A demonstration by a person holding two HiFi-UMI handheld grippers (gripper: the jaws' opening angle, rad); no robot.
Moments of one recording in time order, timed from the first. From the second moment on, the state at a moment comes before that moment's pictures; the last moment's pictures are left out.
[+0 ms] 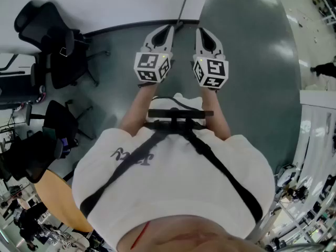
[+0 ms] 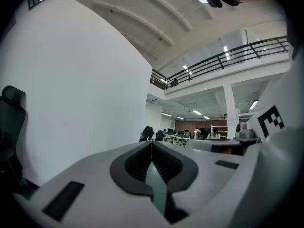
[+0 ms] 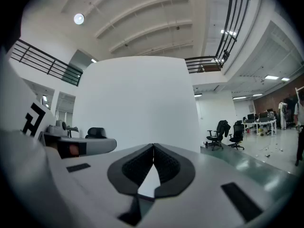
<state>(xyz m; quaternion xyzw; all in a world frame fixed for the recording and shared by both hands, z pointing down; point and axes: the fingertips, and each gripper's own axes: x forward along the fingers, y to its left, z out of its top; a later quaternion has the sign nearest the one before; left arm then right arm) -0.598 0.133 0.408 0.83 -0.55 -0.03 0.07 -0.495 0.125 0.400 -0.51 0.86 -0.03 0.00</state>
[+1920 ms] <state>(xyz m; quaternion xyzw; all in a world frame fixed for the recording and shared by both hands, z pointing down) -0.609 -0.188 0.425 0.88 -0.46 -0.05 0.10 -0.536 -0.152 0.385 -0.52 0.85 -0.02 0.06</state>
